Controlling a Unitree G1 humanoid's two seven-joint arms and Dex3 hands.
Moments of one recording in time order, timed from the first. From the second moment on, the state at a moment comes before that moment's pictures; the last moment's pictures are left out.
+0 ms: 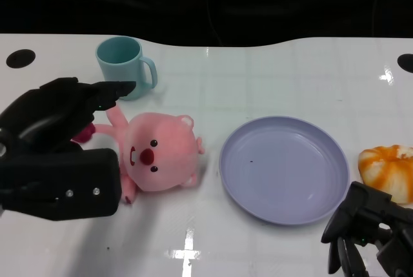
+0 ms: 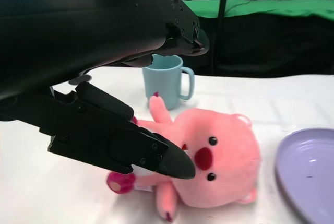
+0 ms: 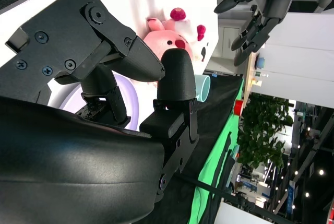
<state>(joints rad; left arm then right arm) -0.28 0.60 -0.16 -0.13 0.56 0.06 -0.42 0.44 -0.13 0.04 -0.45 0.12 -0.16 0.27</state>
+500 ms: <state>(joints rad) -0.42 0.56 -0.33 0.14 0.76 0.09 -0.40 0.45 -0.13 0.04 -0.47 0.12 -0.14 0.27</state>
